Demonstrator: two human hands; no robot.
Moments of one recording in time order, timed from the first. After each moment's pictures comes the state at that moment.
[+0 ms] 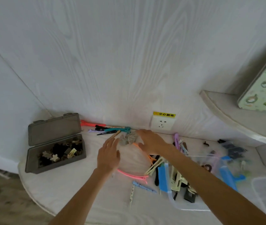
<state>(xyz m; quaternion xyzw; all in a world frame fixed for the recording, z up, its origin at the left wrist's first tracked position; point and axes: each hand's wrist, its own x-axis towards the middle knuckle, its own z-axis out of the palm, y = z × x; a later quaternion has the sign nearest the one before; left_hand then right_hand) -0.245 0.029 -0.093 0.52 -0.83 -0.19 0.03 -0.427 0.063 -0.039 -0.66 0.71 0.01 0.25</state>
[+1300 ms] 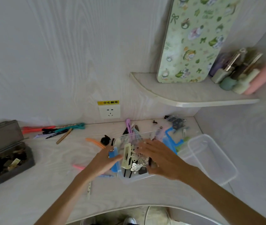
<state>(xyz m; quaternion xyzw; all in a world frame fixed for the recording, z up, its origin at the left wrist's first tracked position) -0.333 0.130 -0.036 0.41 -0.77 -0.49 -0.08 -0.513 0.284 -0.024 -0.70 0.69 -0.09 0.17</state>
